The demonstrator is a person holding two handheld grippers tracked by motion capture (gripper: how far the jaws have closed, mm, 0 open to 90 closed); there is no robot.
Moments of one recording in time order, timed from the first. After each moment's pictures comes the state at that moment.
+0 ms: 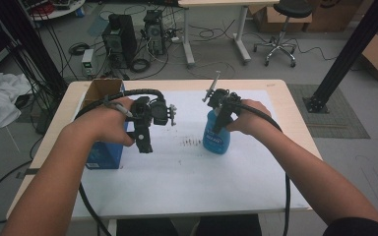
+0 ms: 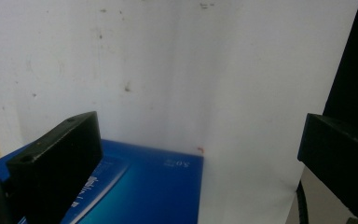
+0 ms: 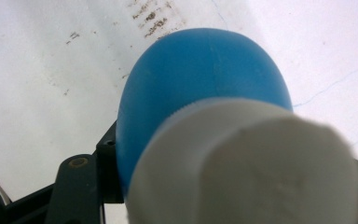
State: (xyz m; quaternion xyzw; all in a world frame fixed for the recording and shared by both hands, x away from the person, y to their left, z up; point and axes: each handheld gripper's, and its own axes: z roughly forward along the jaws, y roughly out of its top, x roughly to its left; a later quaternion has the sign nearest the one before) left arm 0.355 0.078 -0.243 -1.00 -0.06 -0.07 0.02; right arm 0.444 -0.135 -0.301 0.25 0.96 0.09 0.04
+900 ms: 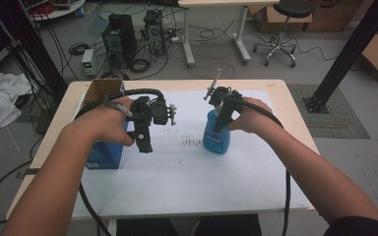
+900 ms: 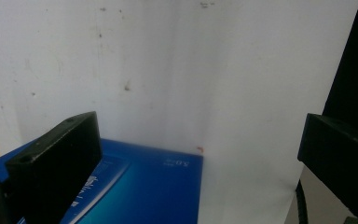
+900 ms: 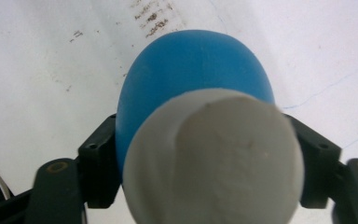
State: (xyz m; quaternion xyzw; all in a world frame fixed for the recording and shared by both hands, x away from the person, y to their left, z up) left arm 0.356 0.079 -0.244 -1.00 -0.06 -0.07 0.02; right arm 0.446 -0.137 -0.295 0.24 0.97 0.09 0.04
